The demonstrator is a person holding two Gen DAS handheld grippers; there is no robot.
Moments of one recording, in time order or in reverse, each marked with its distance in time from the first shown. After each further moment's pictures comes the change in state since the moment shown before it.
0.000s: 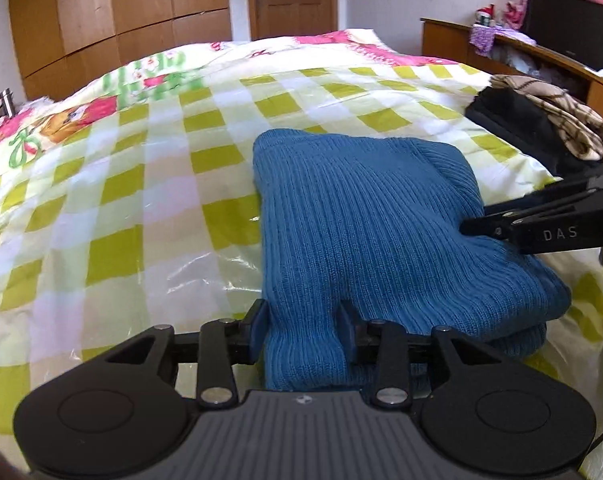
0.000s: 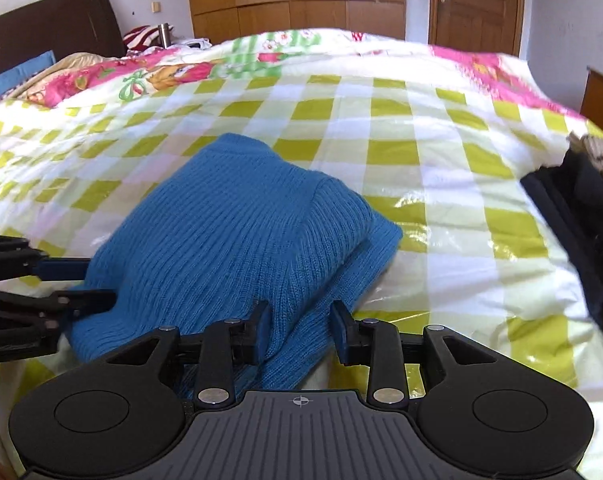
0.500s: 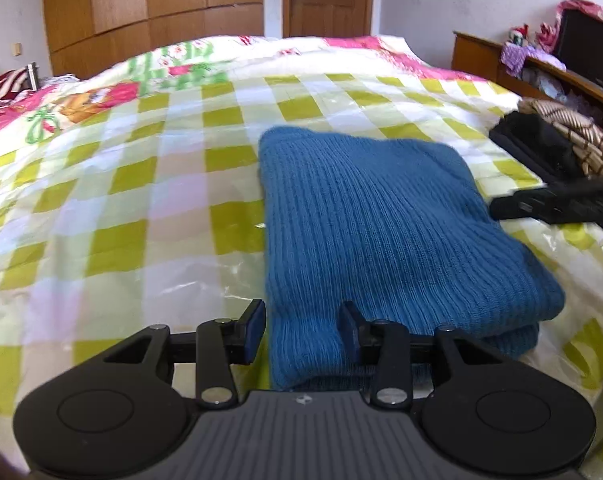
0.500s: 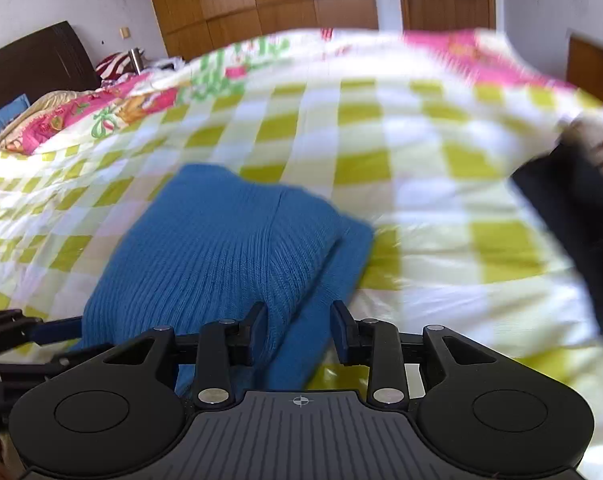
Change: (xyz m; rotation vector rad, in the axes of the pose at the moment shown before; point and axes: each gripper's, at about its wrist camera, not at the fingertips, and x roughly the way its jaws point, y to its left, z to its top) left arm -0.003 -0.004 0.008 -0.102 -0.017 0.044; right arm -0.020 -0.015 0.020 0.042 -0.073 -0.032
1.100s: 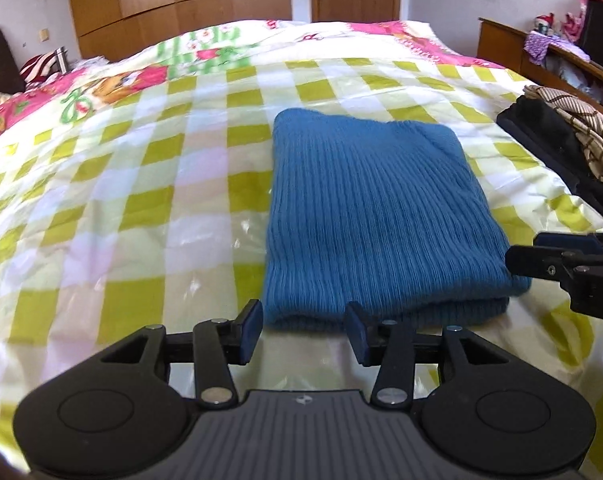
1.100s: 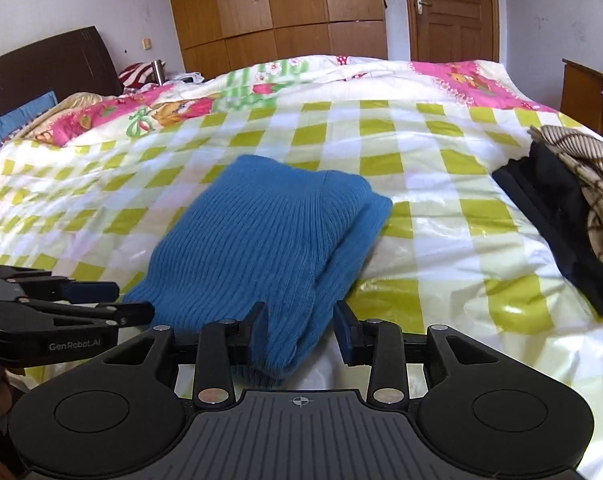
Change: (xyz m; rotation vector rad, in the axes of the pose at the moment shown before) left arm -0.035 -0.026 -0.015 -0.035 0.077 0.100; right arm -0.052 0.027 -0.048 0.036 -0.008 0.034
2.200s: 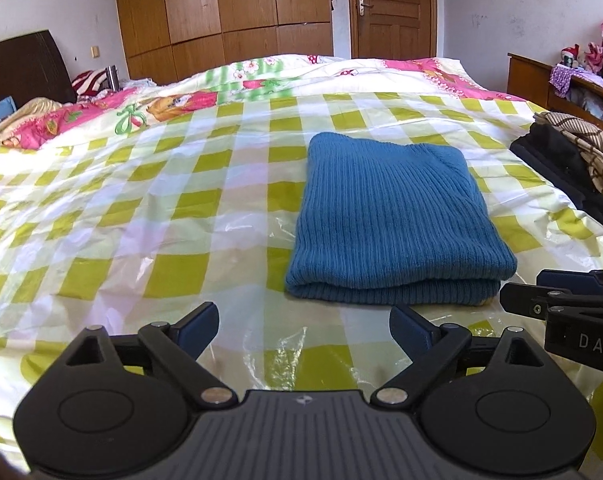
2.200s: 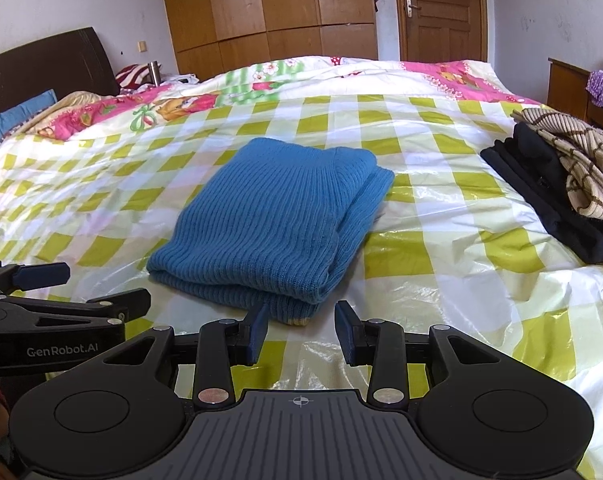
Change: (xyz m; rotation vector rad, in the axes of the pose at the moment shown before) left arm -0.040 -0.009 -0.038 -0.060 -0.122 0.107; right arm -0.025 0.028 -0.035 -0.015 -0.026 -0.043
